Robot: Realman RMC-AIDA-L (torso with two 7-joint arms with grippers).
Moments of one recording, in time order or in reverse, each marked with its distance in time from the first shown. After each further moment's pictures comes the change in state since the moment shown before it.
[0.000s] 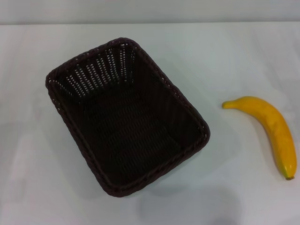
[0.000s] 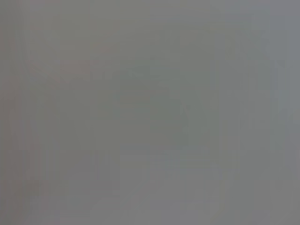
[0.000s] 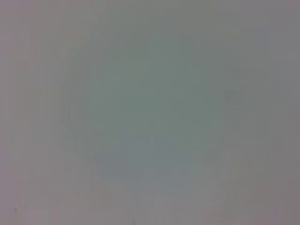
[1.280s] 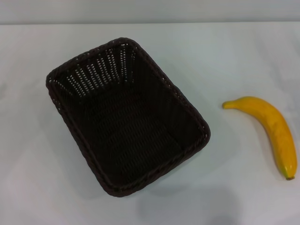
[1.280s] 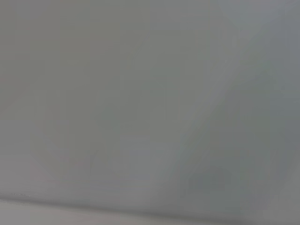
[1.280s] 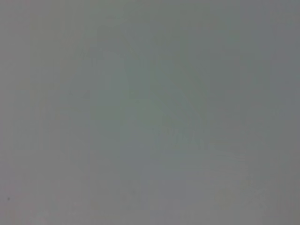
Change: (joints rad) left arm -0.115 0.214 0.030 0.493 0.749 0.008 -0.960; right arm 0.008 0.000 0.000 -0.006 0.000 -0.045 0.016
